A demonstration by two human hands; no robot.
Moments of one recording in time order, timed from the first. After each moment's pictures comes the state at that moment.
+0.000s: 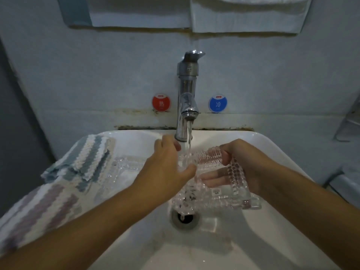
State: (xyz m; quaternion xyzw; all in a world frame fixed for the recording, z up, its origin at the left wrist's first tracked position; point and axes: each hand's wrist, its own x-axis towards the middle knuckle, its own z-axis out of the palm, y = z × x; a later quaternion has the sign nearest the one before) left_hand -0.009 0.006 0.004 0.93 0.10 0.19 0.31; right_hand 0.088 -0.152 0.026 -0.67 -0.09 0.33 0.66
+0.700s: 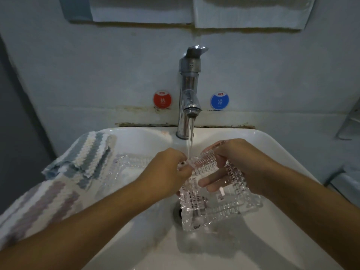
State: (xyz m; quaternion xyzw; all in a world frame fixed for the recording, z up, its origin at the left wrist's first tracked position) left_hand 0.000 0.013 -0.001 0.94 0.08 0.11 0.32; right_hand 0.070 -0.145 0.039 -0.76 -0.15 0.27 0.57
